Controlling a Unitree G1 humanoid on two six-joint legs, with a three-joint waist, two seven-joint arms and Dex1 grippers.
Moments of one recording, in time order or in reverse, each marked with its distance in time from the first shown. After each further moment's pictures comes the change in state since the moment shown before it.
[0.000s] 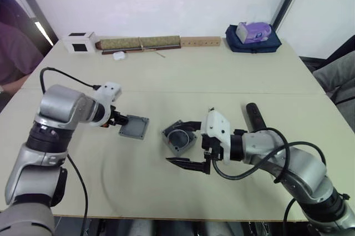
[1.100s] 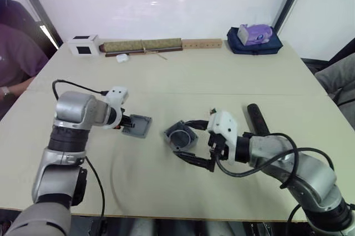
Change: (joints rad) left arm 0.066 -0.193 0.101 0.074 0.004 -0.138 0.140; right arm 0.057 0.046 -0.148 0.012 0.058 0.089 -0.092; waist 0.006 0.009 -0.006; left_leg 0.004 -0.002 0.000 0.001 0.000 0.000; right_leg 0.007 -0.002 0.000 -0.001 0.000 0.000
